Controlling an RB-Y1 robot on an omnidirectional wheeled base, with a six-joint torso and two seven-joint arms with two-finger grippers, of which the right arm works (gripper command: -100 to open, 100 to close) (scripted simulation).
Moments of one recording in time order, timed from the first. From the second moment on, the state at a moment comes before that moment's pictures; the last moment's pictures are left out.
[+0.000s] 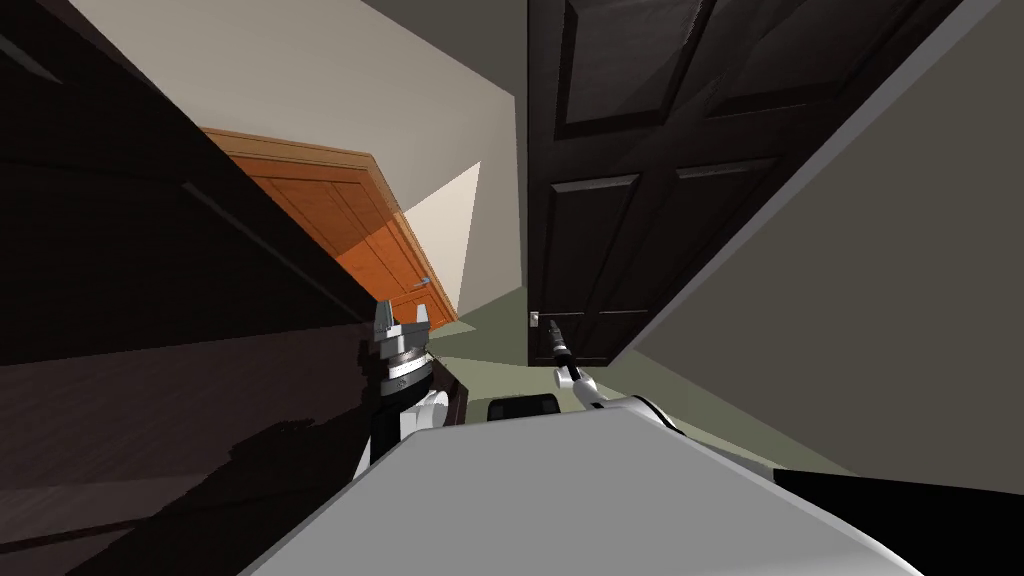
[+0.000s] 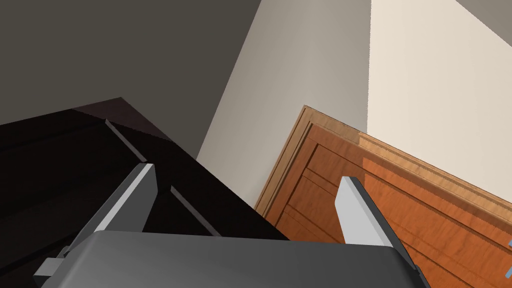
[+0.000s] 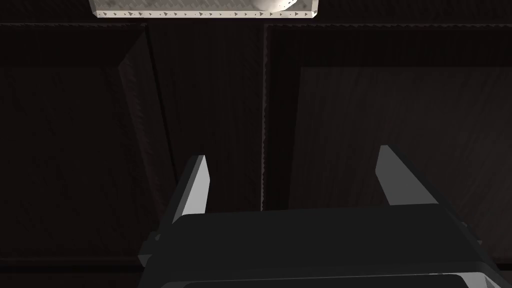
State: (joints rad) arm -0.30 -0.03 -0.05 -0.42 -0.13 -0.88 0.13
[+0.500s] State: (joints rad) arm -0.31 0.01 -0.05 -0.40 -0.24 -0.90 0.20
